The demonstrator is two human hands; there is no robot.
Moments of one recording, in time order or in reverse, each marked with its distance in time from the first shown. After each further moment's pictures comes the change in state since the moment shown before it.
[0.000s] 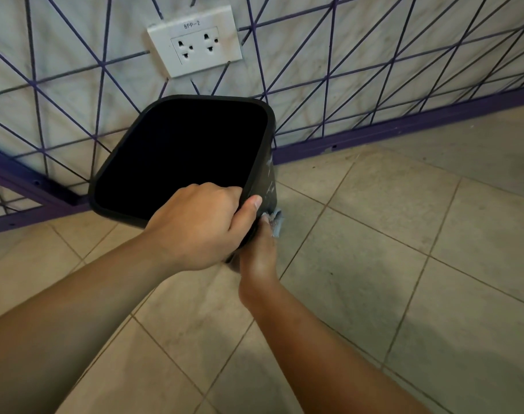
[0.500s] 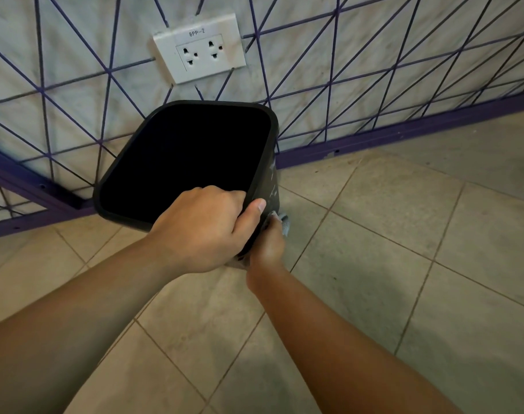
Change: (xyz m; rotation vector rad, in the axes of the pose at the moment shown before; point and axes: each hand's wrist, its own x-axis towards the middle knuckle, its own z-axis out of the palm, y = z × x) left_hand 0.002 0.001 -0.002 0.008 0.007 0.008; right_hand 0.010 -0.009 0.009 0.100 0.065 0.081
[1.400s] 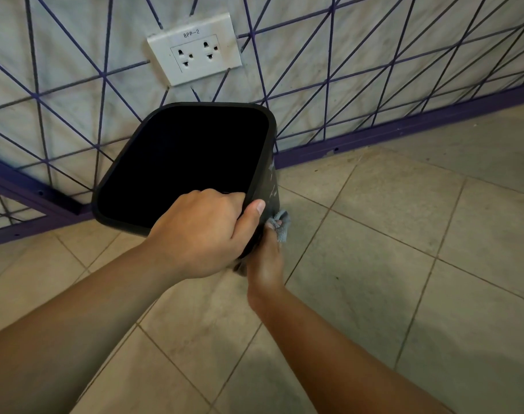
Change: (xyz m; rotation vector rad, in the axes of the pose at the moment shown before) left_hand 0.000 -0.005 0.004 0.007 0.012 0.018; right_hand -0.007 0.015 -0.013 -0.107 -0.093 -0.142
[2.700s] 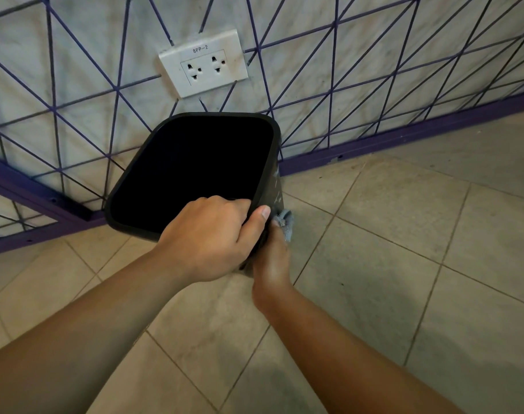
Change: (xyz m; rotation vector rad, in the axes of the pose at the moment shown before) left_hand 0.001 -0.001 -0.001 -0.028 0.014 -0.006; right_hand -0.004 -0.023 0.005 0.054 0.018 0.059
